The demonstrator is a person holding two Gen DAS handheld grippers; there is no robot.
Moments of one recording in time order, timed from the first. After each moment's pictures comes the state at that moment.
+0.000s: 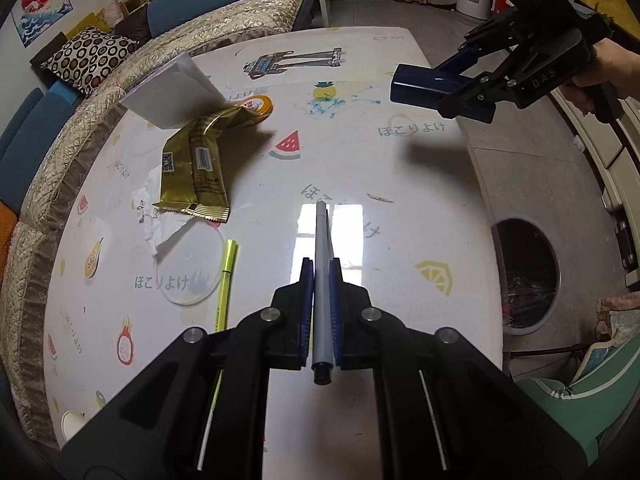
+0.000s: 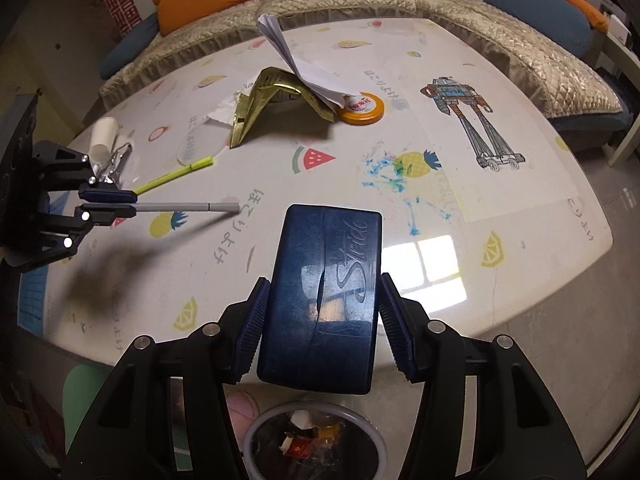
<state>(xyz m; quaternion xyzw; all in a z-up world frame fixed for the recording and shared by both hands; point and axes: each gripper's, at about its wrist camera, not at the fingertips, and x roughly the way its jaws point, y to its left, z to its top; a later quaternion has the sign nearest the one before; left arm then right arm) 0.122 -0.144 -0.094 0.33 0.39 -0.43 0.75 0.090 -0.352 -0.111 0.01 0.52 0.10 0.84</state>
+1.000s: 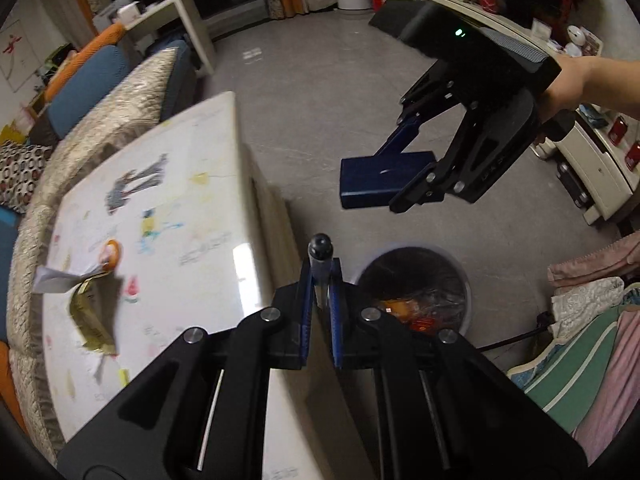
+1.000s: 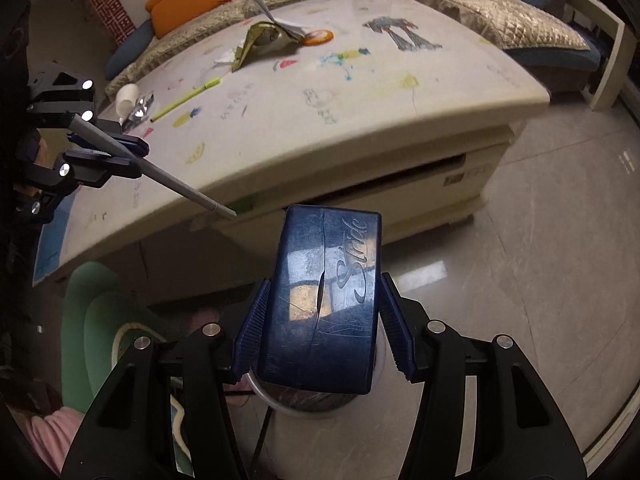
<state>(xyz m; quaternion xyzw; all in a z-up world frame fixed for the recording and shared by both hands) -0.051 -0.283 -0.063 0.39 0.32 -0.57 0.65 -0.103 -0.423 -0.131 0.06 0.54 0.09 0.83</state>
